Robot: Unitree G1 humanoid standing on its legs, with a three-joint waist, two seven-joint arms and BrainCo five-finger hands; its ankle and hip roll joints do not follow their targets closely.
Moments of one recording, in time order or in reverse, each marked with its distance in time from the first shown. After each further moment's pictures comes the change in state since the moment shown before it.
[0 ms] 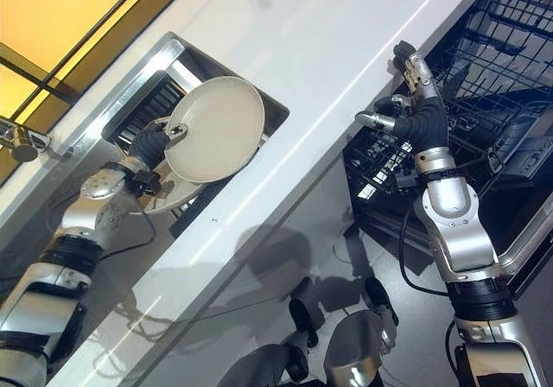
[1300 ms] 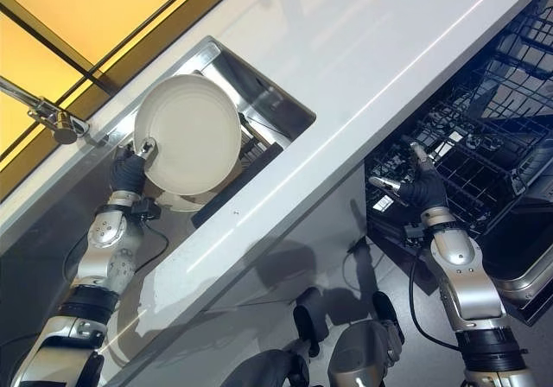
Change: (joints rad) left arm 0.259 -0.144 0.168 -0.213 0.085 -0.237 0.251; right arm 0.300 0.068 -0.071 0.016 -0.002 0.120 0.051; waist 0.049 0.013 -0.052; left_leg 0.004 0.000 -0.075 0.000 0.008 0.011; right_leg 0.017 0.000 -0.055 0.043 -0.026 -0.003
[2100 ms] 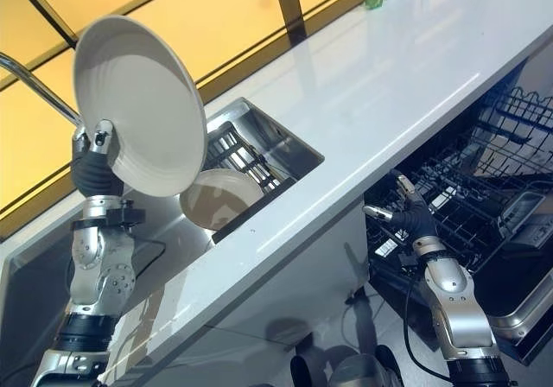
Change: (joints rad) left arm 0.176 -0.079 0.114 -0.346 -0.099 -0.088 -0.008; right arm 0.135 0.079 -0.036 -0.022 -0.038 0.000 0.090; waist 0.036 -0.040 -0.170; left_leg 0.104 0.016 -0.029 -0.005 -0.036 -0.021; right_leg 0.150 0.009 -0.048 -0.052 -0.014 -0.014
